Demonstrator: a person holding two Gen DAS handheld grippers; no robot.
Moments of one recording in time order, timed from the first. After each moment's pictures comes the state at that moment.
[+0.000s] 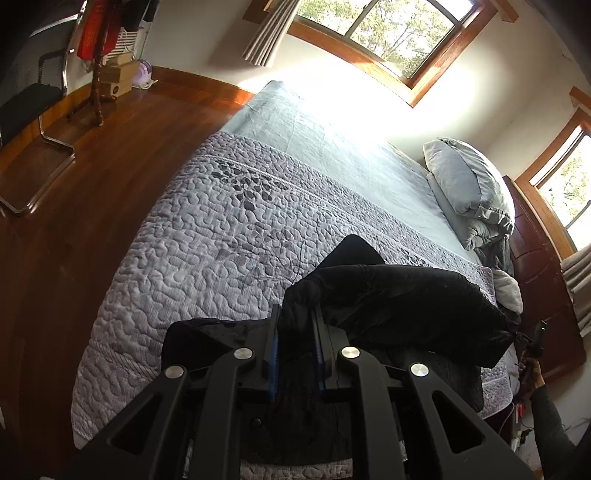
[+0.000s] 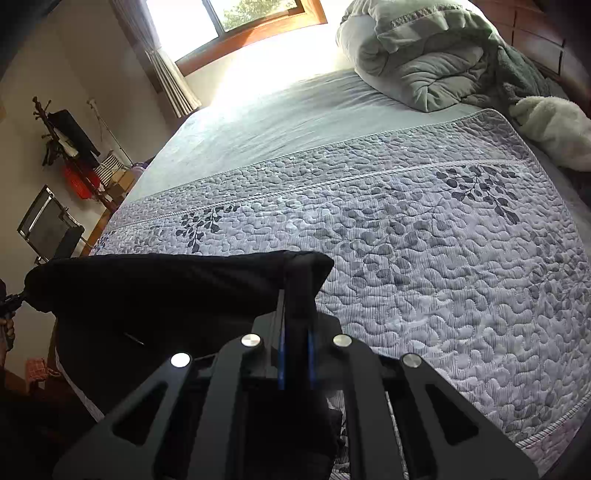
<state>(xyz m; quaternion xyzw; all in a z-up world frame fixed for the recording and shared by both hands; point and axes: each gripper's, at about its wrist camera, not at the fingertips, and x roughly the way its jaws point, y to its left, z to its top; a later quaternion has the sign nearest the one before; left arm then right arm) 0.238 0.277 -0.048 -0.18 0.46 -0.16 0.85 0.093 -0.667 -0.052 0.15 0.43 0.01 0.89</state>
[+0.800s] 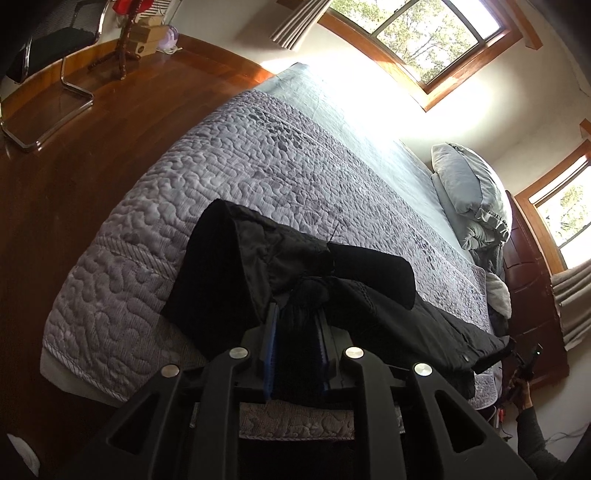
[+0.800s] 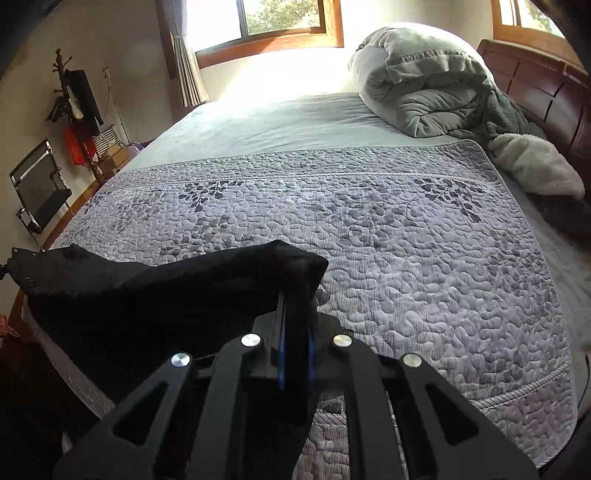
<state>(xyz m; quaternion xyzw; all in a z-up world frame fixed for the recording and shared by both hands) 0.151 0.314 -0.132 -0.24 0.49 -0.15 0.83 -0.007 -0.613 -0.061 0.05 0.41 -0.01 0.91</state>
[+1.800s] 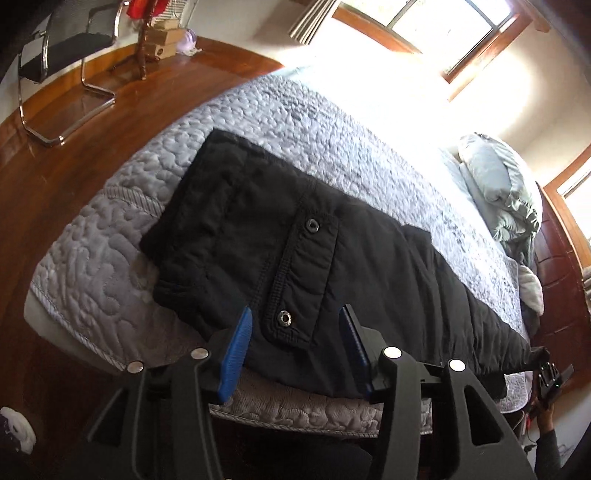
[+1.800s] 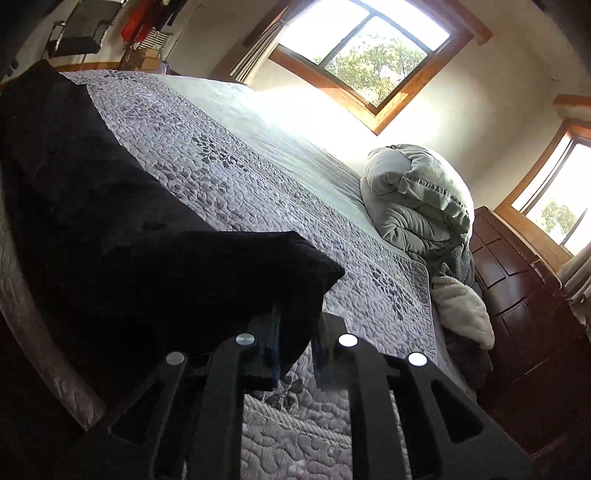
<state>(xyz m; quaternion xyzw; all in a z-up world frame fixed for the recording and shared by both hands) 0.122 0.257 -0.170 -0.21 0.51 -0.09 0.83 -0.083 -0.529 -0.110 -0.30 0.32 -0.06 0.90</state>
